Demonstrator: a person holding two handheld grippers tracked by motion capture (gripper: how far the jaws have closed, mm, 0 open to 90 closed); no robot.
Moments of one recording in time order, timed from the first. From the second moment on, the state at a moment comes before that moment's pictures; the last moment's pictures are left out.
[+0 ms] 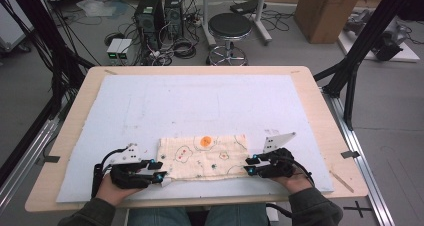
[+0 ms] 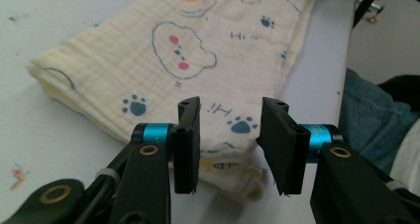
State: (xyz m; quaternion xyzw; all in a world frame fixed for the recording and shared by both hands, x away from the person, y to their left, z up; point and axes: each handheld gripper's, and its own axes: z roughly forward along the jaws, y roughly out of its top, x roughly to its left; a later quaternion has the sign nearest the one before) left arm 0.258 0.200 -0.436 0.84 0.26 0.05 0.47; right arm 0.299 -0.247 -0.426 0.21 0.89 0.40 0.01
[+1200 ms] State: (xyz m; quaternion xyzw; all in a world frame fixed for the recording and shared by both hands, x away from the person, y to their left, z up) left arm 0.254 0.214 -0.427 0.83 0.24 0.03 0.50; right arm 0.284 -0.250 -0.420 0.18 0.89 0.41 -0.02
